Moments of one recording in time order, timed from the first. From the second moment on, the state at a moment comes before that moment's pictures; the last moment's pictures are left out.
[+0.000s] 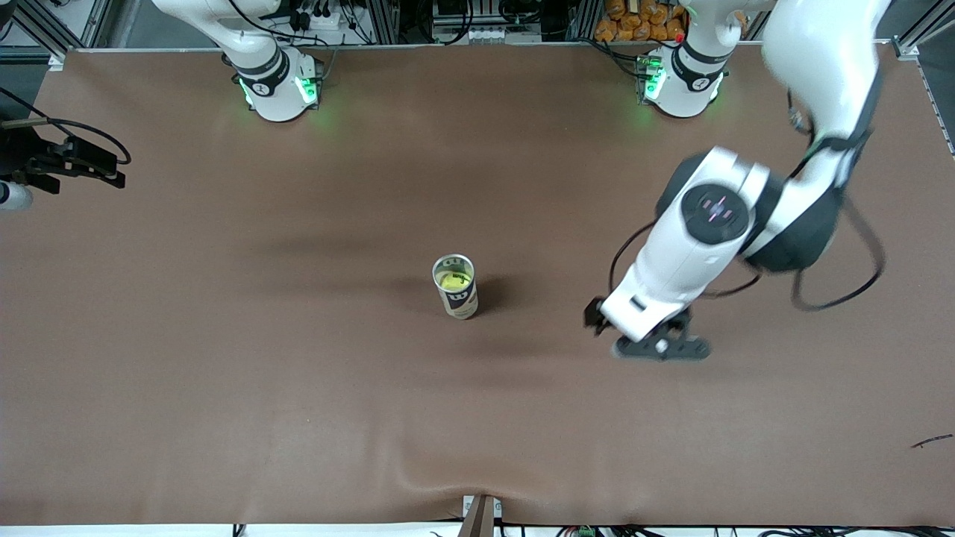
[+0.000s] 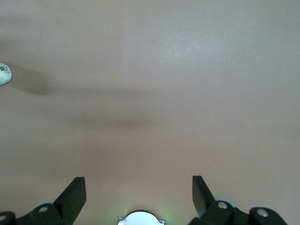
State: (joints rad) left arm 0.01 0.52 -0.57 -1.35 0.36 1.85 -0.55; right arm 0.01 0.01 -0.04 -1.52 0.02 1.40 -0.11
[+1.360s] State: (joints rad) left arm 0.09 -0.03 -0.15 -1.55 0.00 1.50 -0.19; right arm 0.01 0.01 -0.04 -1.51 -0.02 1.40 -0.11
